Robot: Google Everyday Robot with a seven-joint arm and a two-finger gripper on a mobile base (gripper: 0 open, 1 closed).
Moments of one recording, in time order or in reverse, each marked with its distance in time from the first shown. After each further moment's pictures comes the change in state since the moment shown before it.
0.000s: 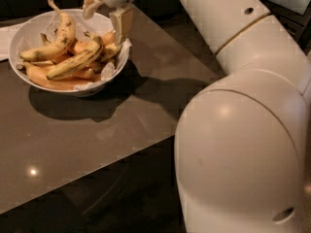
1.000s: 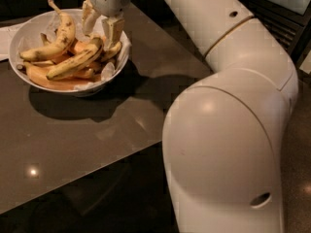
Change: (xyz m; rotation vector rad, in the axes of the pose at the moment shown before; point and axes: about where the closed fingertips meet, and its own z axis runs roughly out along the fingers) arm -0.008 -0.002 0.027 -0.037 -0.056 0.004
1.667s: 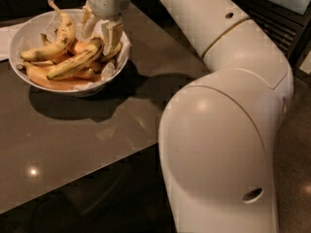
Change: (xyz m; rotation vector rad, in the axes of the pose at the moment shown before) arm -0.002 0.002 0.011 -0.023 -0.024 0.009
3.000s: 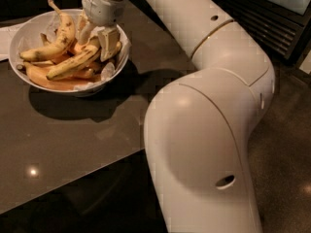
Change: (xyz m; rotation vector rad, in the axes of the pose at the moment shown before) arm 0.000 -0.005 0.025 -0.039 -0.036 -0.002
